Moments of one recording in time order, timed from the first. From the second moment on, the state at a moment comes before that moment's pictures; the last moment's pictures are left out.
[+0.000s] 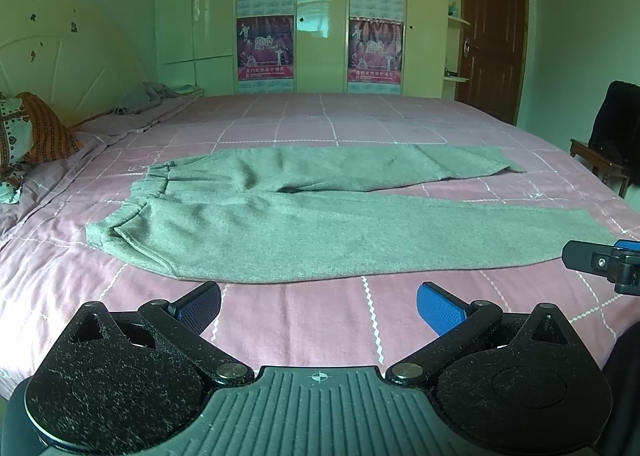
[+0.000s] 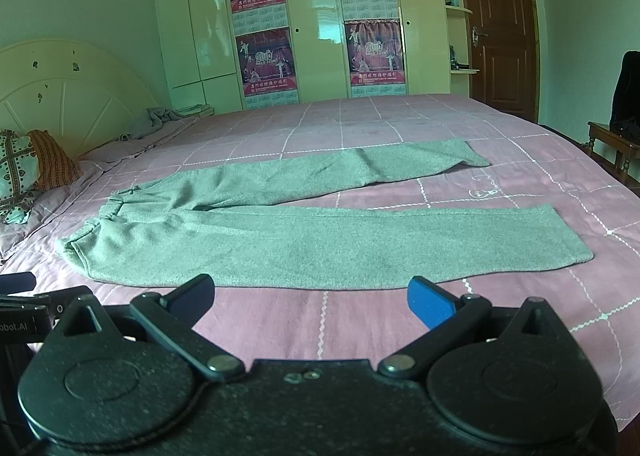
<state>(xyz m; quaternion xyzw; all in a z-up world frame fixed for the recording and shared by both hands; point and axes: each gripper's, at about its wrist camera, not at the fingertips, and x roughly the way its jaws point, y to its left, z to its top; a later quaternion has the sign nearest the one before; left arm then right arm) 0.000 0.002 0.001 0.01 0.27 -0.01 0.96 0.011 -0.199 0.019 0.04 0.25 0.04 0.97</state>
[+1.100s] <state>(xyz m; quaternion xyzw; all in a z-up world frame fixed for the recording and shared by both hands) 0.000 0.001 0.000 0.01 0.27 -0.01 0.96 0.011 -0.198 0.024 0.04 0.26 0.04 0.97</state>
